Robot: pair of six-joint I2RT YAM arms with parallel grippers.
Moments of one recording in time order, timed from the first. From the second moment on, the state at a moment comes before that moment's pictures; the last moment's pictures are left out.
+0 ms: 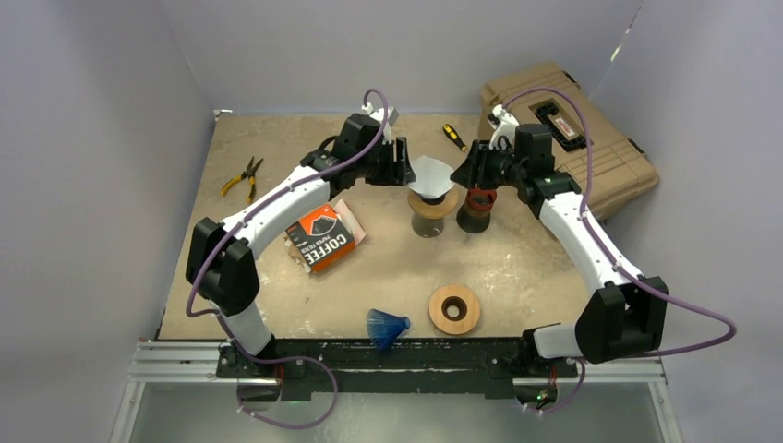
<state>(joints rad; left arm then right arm) -0.60 1.72 1.52 -0.41 0.14 -0.49 0.20 1.36 1.17 -0.35 -0.44 0.28</state>
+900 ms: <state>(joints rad) -0.61 1.80 1.54 -0.35 0.20 -0.51 0.19 1.38 1.15 -0.35 -0.42 0.25</state>
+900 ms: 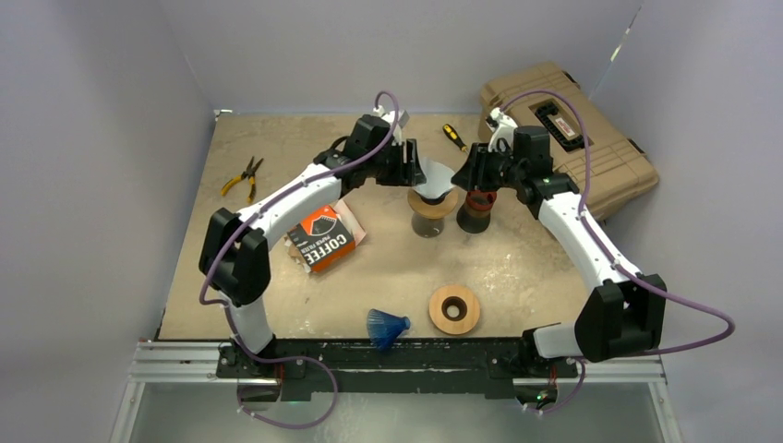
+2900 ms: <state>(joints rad) -0.66 1.83 1.67 -0.51 0.06 -0.46 0.32 1.59 1.30 -0.42 -0.29 0.16</state>
